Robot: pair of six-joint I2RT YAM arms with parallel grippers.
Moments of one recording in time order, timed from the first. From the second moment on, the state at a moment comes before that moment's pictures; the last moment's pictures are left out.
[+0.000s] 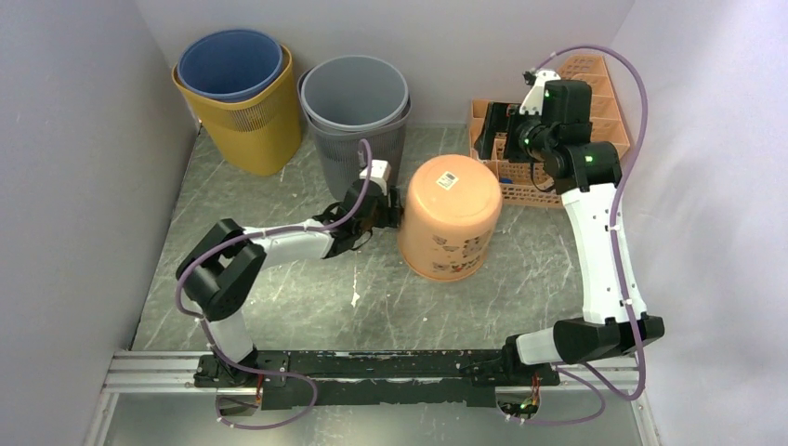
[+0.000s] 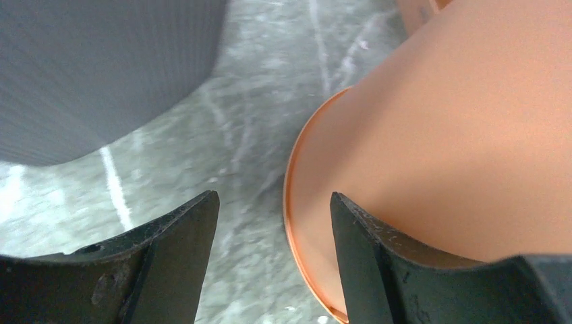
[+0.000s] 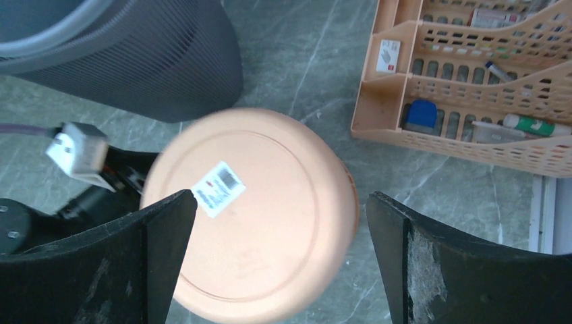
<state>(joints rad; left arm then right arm) -0.77 1.74 1.01 0.29 -0.26 -0.42 0.16 1.39 1.78 -0.96 -0.10 0.14</state>
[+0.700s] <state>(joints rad) -0.93 2.10 1.47 0.29 0.09 -0.42 0.16 1.44 1.96 -0.96 -0.06 0.12</state>
